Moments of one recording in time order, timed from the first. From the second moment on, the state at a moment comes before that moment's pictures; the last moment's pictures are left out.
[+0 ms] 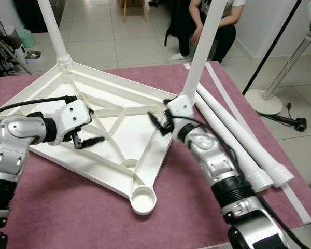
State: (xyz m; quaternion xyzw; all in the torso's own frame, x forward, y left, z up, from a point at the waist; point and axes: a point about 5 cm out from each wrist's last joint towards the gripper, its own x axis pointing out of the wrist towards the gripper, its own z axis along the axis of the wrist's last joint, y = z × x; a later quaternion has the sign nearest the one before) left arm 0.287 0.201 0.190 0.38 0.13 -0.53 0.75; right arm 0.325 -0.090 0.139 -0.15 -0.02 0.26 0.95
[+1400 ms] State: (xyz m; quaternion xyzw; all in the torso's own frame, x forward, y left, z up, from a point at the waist) left arm 0.319 0.164 0.148 0.53 0.14 -0.63 0.55; right arm 0.320 -0.126 0.149 -0.15 -0.01 0.19 0.97
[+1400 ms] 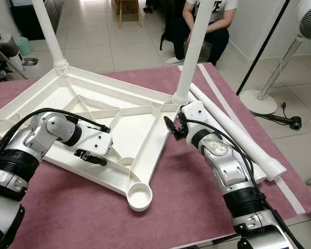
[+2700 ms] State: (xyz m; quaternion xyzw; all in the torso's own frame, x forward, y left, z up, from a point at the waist) left arm 0.318 0.183 0.131 0.49 0.19 -0.63 0.58; right arm 0.320 -0.124 0.147 -0.15 0.00 0.18 0.97
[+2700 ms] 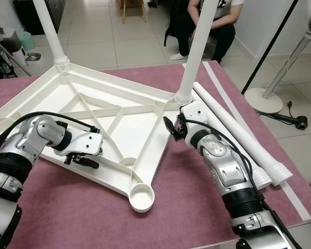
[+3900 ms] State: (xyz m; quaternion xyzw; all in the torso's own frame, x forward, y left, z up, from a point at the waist) left arm 0.259 0.233 0.129 0.22 0.30 -0.49 0.78; right arm 0.313 -0.128 0.139 -0.14 0.01 0.18 0.97
